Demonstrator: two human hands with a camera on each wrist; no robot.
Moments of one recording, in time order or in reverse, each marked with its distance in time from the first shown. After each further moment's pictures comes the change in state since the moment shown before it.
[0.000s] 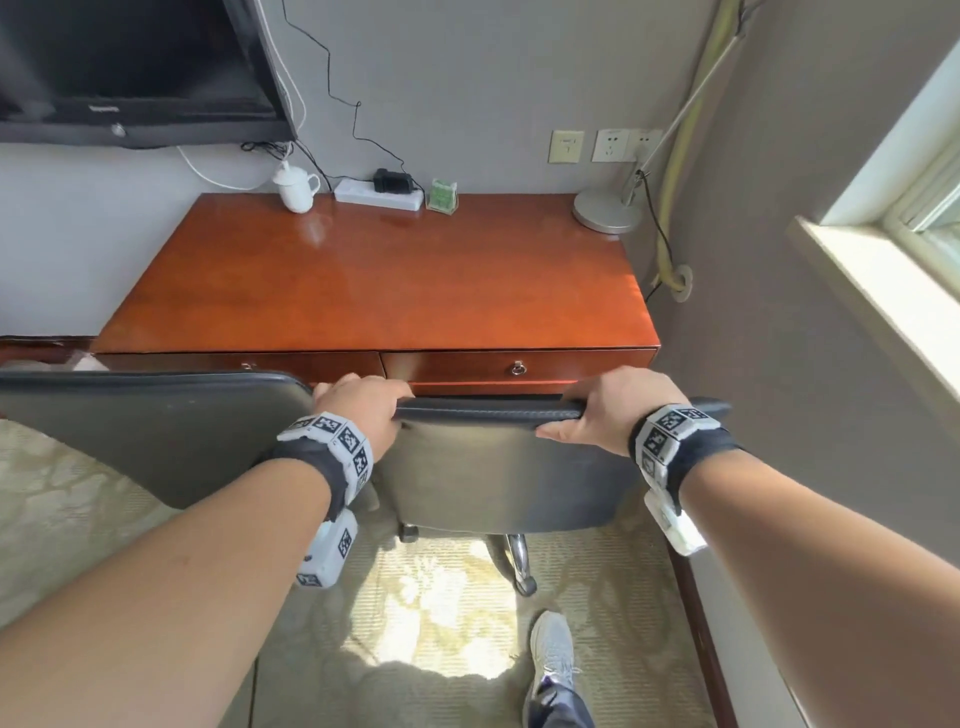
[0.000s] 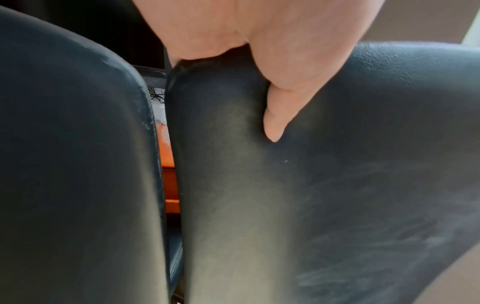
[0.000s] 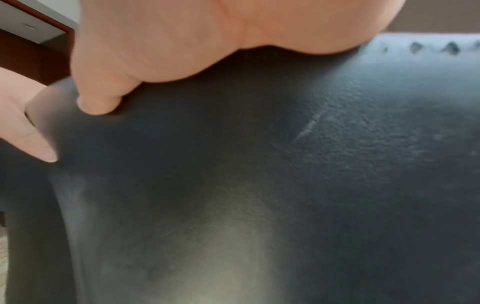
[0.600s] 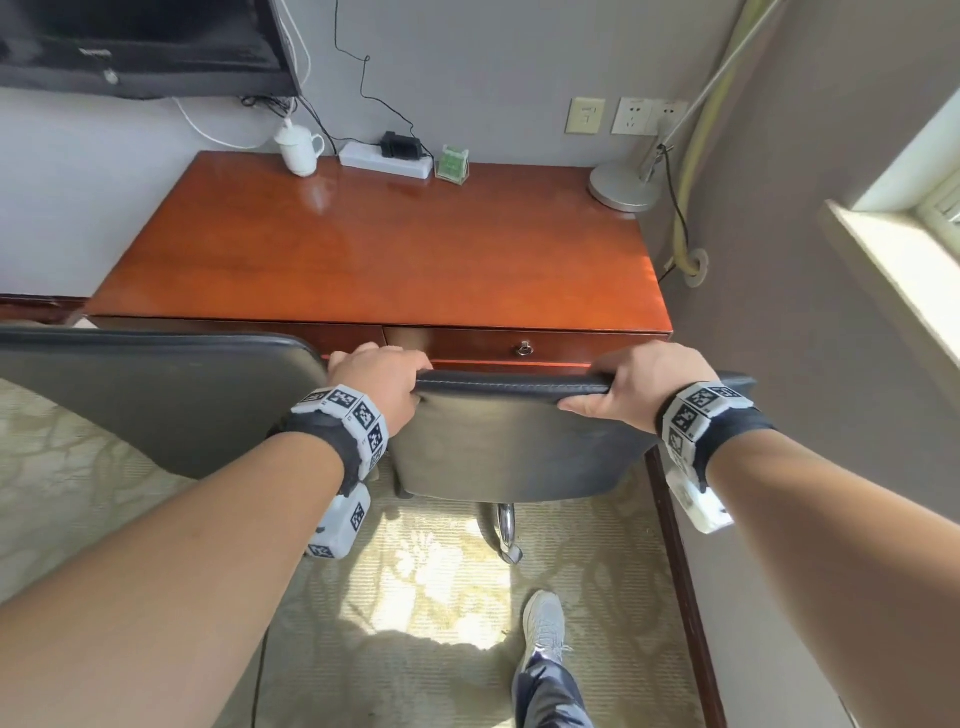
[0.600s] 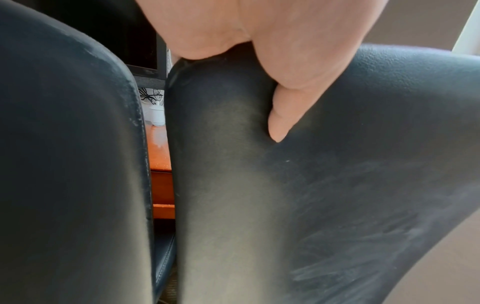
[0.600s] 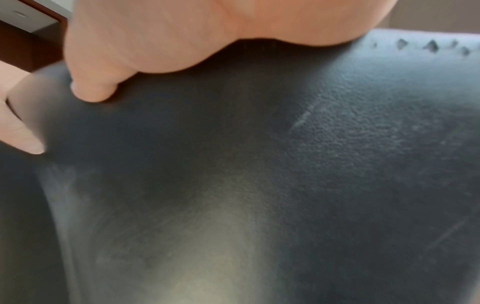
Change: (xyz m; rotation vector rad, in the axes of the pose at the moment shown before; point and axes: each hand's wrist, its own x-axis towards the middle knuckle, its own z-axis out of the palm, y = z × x) left_hand 0.012 0.011 0.005 -0.001 0.002 0.009; right_hand 0.014 0.016 0.004 -0.046 0.070 0.017
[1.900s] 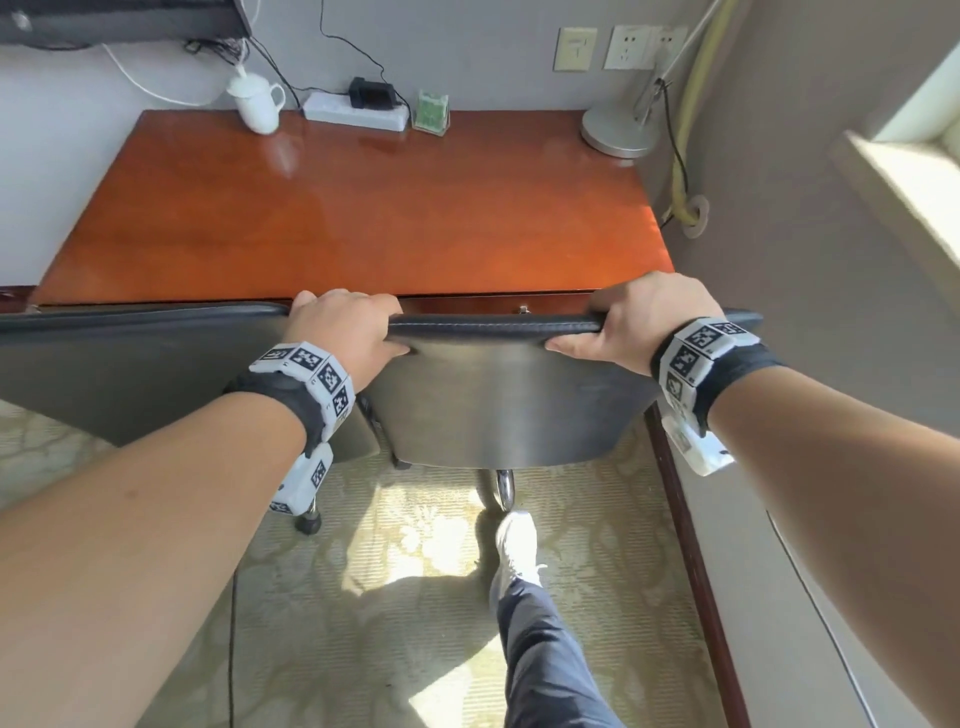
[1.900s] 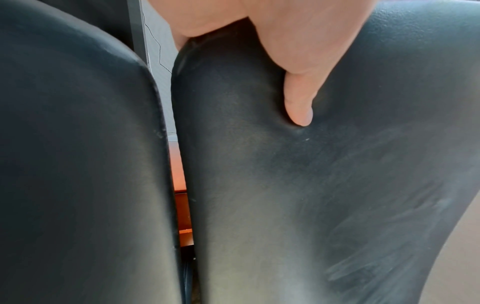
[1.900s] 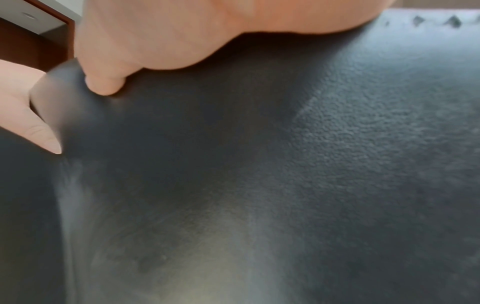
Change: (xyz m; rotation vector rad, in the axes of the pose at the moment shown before) left_hand 0.037 -0.043 0.005 0.078 0.199 0.112; right_hand 0.026 -0.021 -0.012 -0.070 0.093 0.003
